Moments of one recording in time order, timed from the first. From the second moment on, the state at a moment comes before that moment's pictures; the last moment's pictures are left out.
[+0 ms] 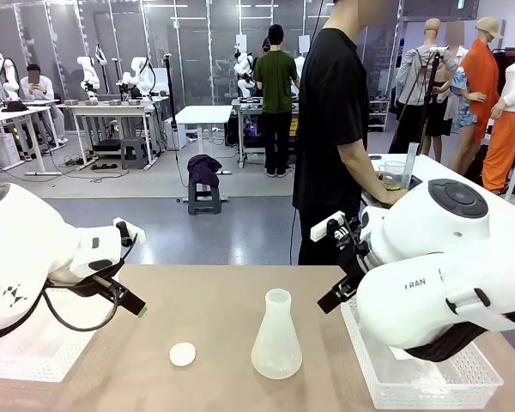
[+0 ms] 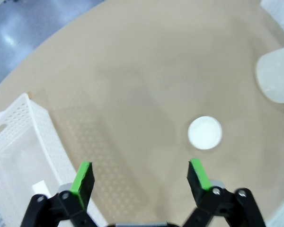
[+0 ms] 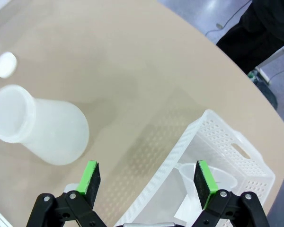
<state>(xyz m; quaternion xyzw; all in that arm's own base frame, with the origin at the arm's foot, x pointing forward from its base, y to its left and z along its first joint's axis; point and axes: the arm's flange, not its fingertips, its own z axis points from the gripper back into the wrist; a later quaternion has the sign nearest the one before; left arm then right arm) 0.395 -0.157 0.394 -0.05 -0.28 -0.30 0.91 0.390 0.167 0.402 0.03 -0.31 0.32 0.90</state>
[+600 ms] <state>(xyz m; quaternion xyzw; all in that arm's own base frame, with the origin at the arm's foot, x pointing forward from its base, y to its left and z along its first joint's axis) 0.385 -0.148 0.420 -0.12 -0.28 -0.30 0.91 0.384 0.147 0.441 0.08 -0.33 0.29 0.89</state>
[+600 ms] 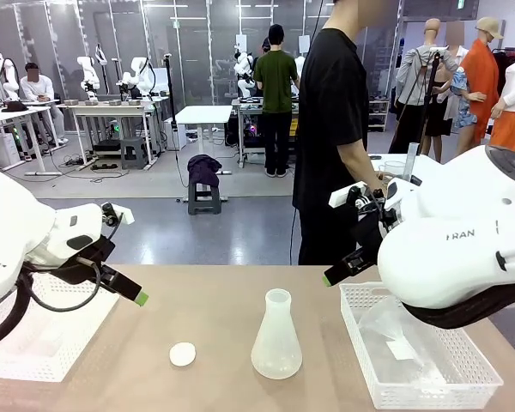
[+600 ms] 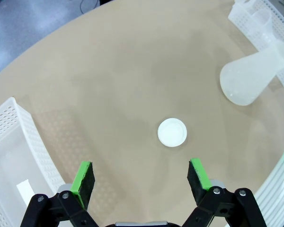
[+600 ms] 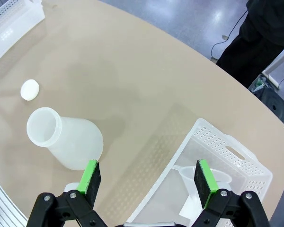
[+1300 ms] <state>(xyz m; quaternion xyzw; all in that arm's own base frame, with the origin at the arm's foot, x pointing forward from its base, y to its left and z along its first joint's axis) 0.403 -0.122 0.430 -0.41 -0.23 -0.13 0.87 0.390 0.143 0.440 0.28 -0.30 0.13 0.90</state>
